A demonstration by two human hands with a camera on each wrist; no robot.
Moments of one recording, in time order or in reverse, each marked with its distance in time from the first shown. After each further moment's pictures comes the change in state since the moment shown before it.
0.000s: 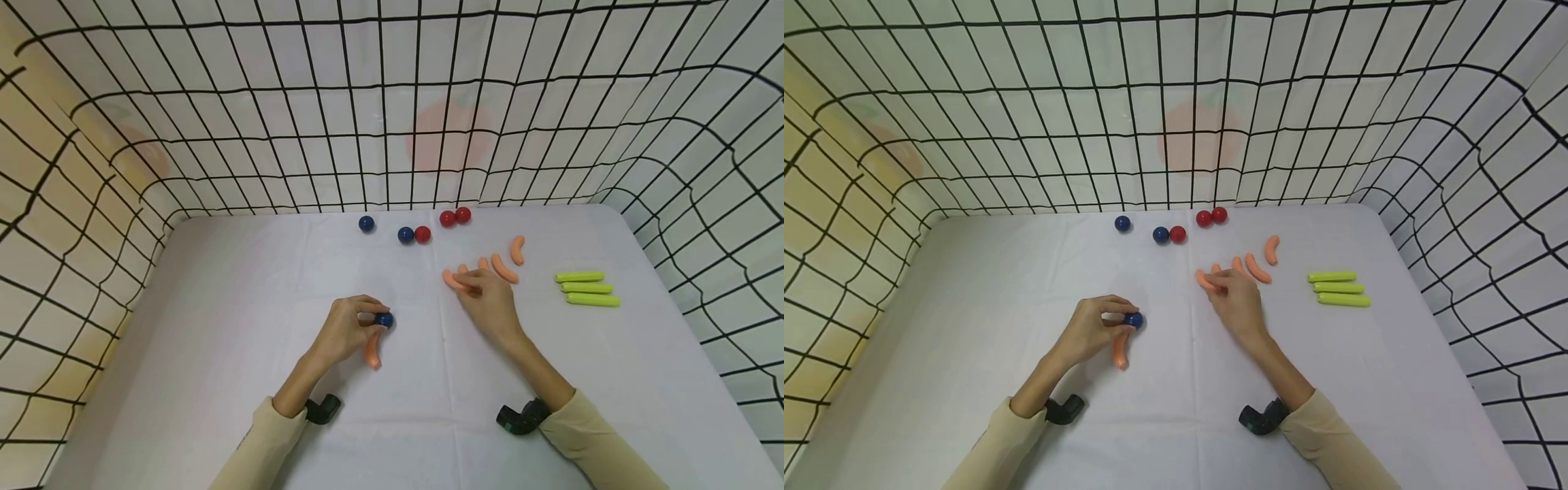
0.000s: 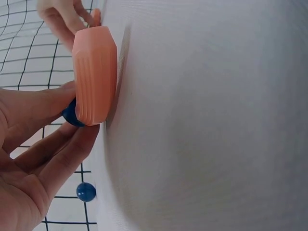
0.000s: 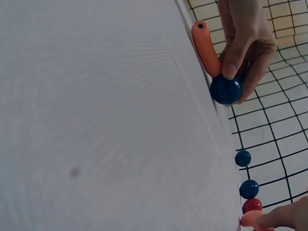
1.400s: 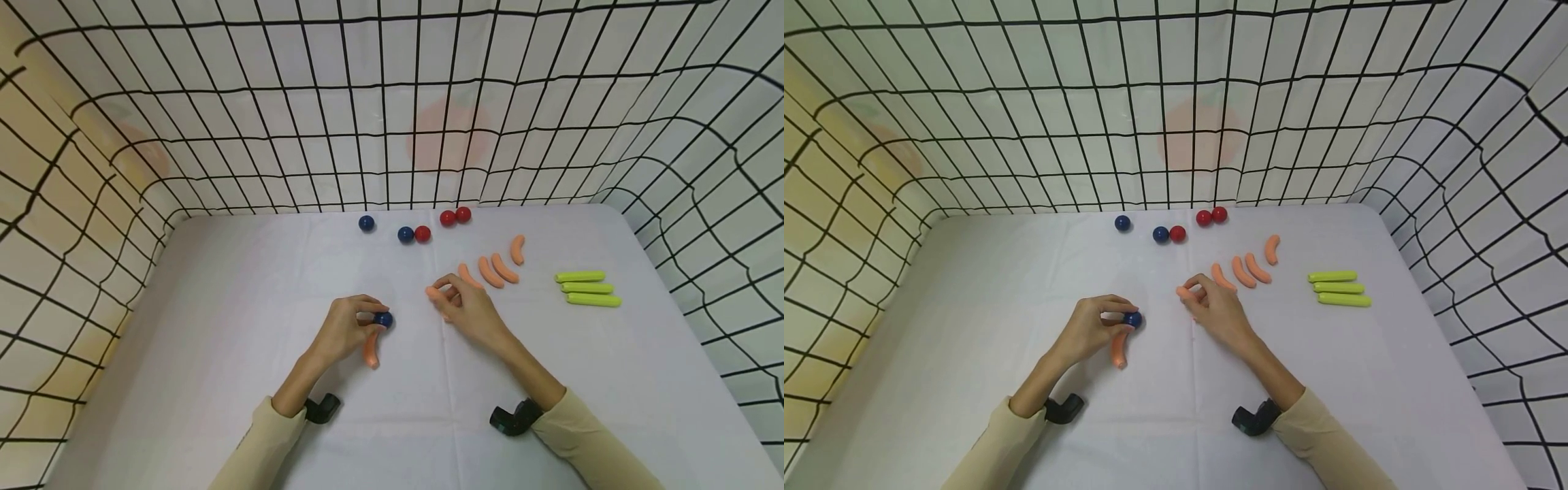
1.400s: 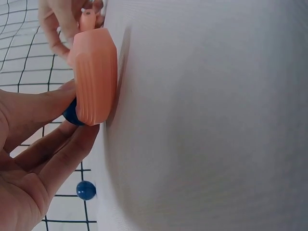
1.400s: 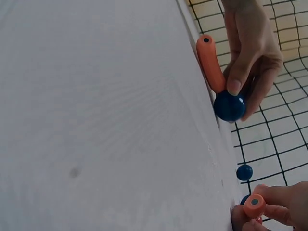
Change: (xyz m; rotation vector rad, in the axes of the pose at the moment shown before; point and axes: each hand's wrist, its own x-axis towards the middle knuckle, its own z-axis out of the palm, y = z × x) left_hand 0.000 0.002 0.001 0.024 0.016 -0.003; right_hand -0.001 -0.017 0.013 0.026 -0.292 0.097
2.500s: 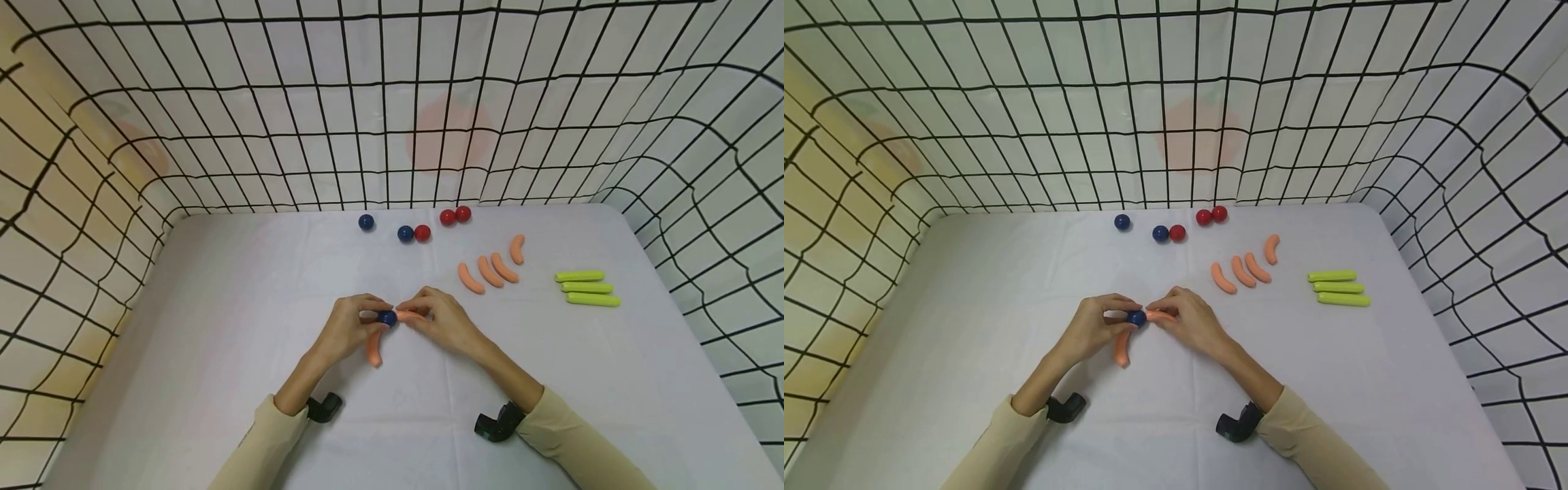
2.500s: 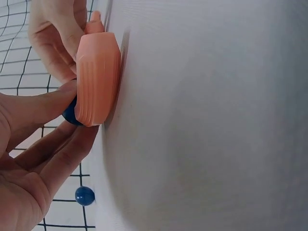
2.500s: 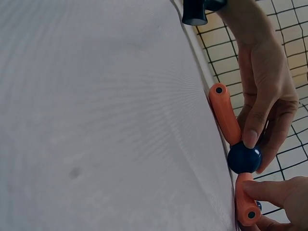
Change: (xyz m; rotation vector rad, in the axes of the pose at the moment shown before) left_hand 0.004 -0.002 0.004 -0.070 -0.019 0.031; right_hand 0.000 -0.015 0.031 -0.053 -0.135 -0.202
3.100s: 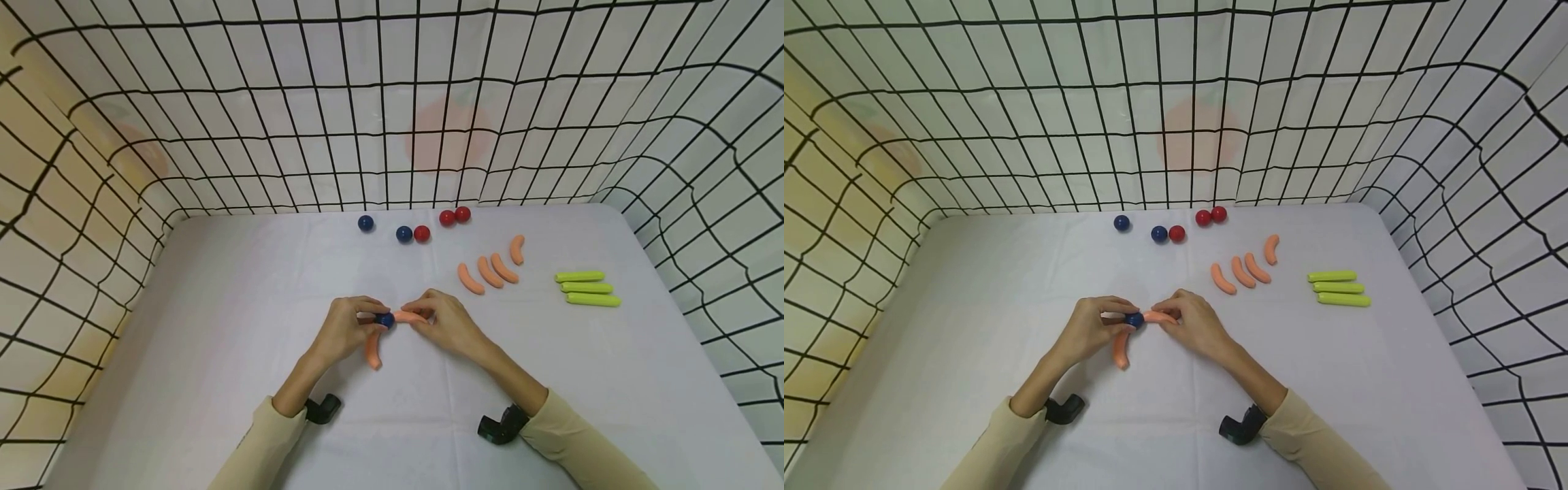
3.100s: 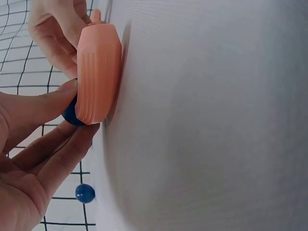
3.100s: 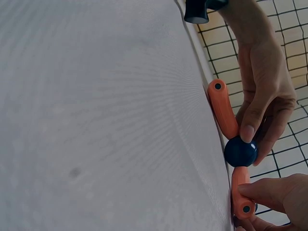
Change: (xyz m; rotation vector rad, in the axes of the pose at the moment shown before) left_hand -0.002 -0.001 -0.003 0.011 0.017 0.003; right_hand -0.007 -0.003 -0.004 -0.044 0.007 0.005
